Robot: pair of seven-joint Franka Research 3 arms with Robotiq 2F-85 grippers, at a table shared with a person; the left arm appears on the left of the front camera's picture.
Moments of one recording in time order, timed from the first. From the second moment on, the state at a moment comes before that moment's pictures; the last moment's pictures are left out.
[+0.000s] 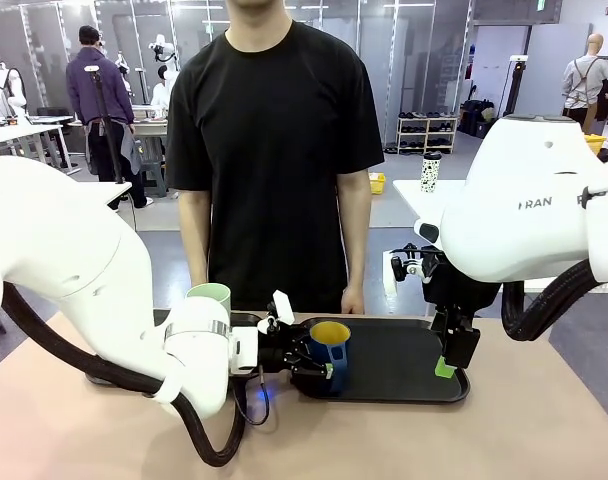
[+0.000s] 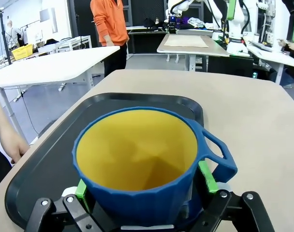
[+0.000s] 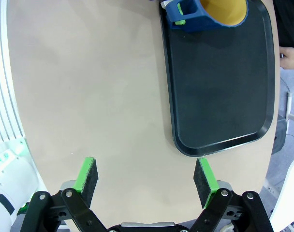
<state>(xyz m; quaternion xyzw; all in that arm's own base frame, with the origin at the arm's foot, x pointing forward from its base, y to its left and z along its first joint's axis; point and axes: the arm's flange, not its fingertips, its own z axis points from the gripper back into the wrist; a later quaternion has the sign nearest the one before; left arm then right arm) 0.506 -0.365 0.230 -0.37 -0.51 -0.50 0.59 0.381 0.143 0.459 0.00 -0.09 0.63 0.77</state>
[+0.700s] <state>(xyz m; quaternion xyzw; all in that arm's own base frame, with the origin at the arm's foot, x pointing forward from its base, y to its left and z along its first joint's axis) 0.495 -0.353 0.230 -0.37 -0.51 -0.49 0.60 0.381 0.143 0.459 0.00 -0.09 0.63 0.77</state>
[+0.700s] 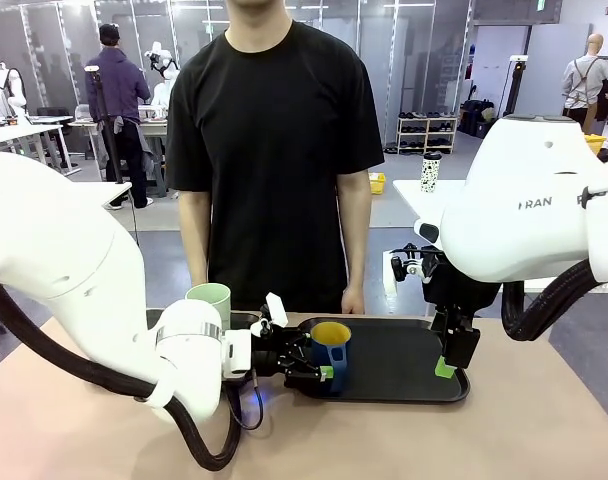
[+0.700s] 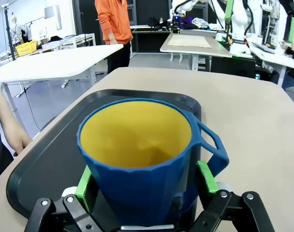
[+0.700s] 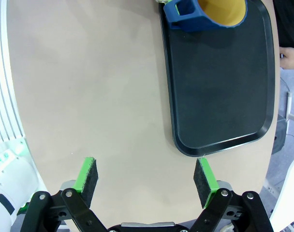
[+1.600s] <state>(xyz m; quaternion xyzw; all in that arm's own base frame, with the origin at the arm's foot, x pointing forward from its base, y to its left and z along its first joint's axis) 0.463 -0.301 0.249 -0.33 -0.50 -0.49 0.64 0.381 0.143 0.459 0.00 -0.09 0.63 0.77</state>
